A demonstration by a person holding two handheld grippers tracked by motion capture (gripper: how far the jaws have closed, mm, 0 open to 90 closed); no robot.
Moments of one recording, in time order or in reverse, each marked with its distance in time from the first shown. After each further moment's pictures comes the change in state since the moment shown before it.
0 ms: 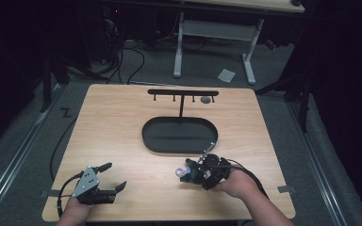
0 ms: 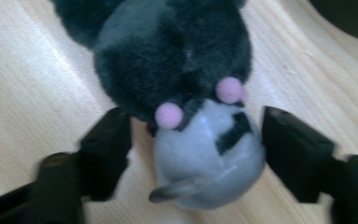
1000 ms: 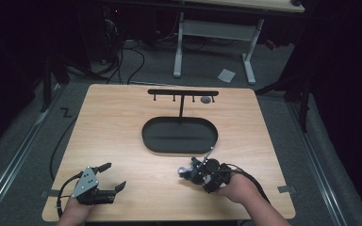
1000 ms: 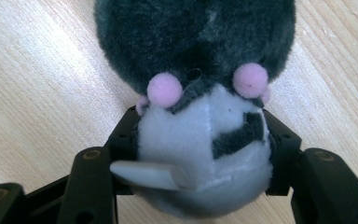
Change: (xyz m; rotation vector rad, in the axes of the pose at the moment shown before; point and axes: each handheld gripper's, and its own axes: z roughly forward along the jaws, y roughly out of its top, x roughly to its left) left arm 0.000 0.000 -0.001 -0.005 0.007 -0.006; right arm 0.005 -0.009 0.011 0.059 0.024 0.031
